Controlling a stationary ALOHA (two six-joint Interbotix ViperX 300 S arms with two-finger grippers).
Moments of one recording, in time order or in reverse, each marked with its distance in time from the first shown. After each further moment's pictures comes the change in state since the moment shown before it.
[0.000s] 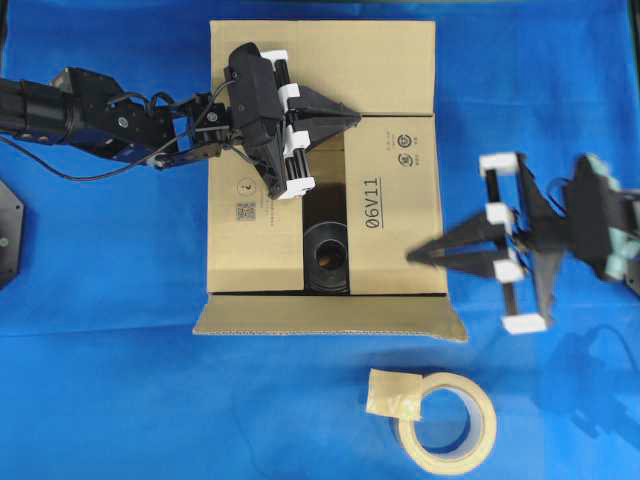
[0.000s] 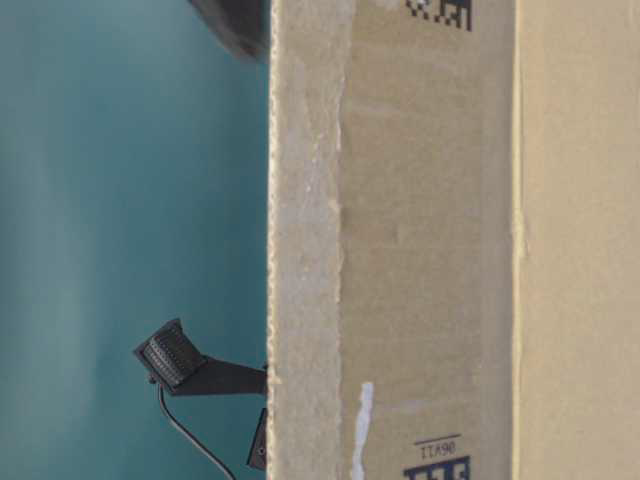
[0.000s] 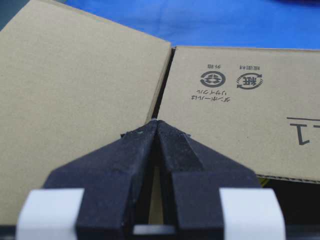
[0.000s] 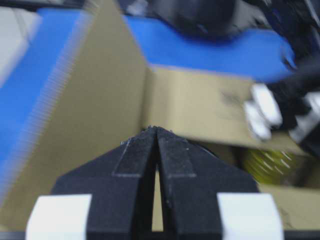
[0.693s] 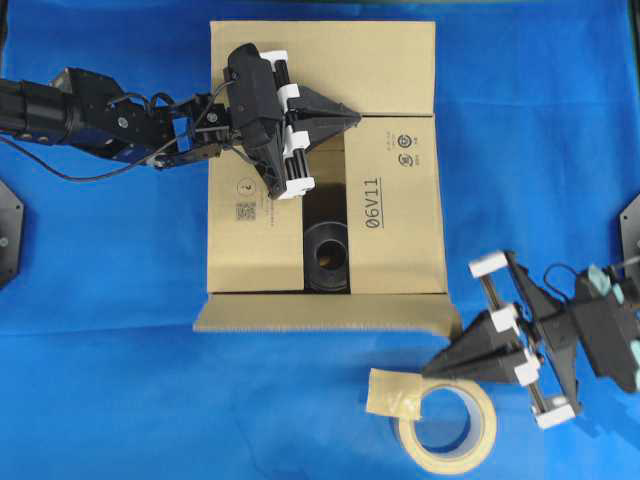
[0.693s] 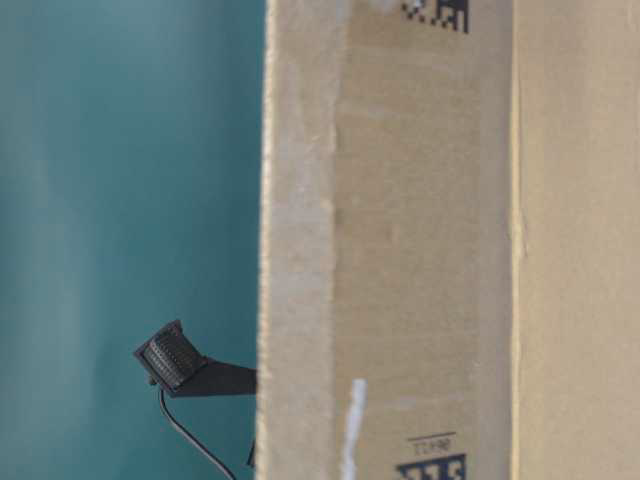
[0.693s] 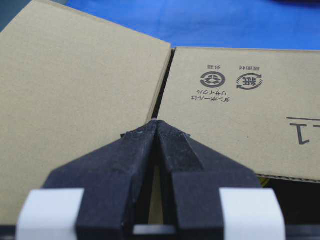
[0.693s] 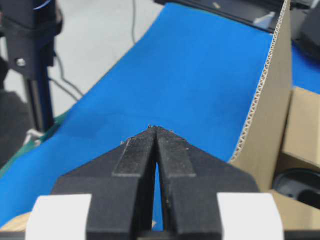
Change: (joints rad) left arm 0.000 0.000 0.003 0.002 0.002 -0.002; right arm 0.178 0.109 -0.023 -0.038 -0.026 -0.023
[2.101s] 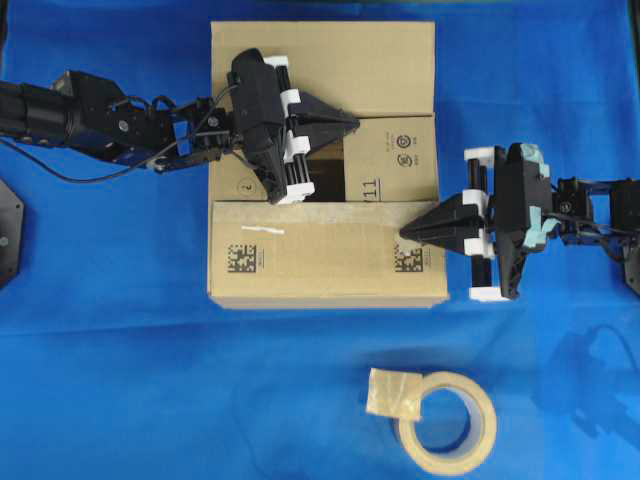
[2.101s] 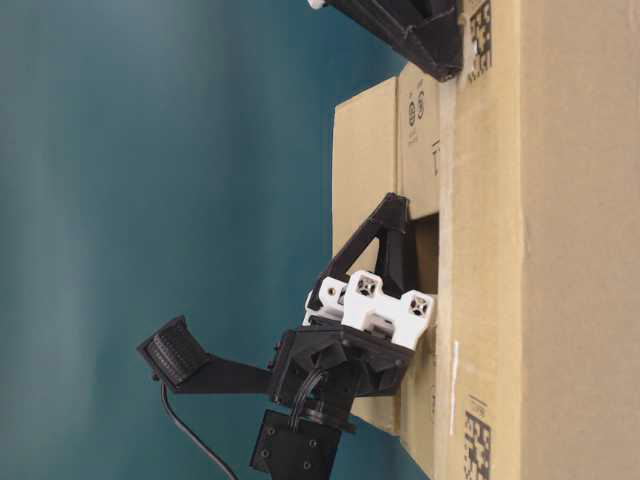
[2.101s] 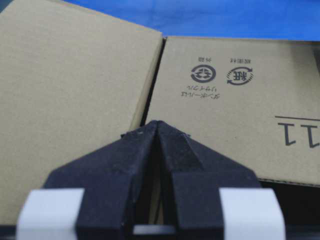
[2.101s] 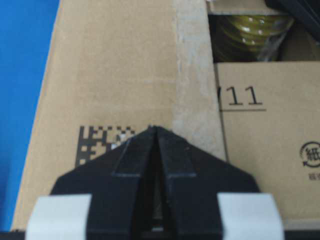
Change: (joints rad) left arm -0.014 0.002 0.000 0.000 0.003 -0.005; right arm -0.330 0.095 0.058 0.109 0.110 0.017
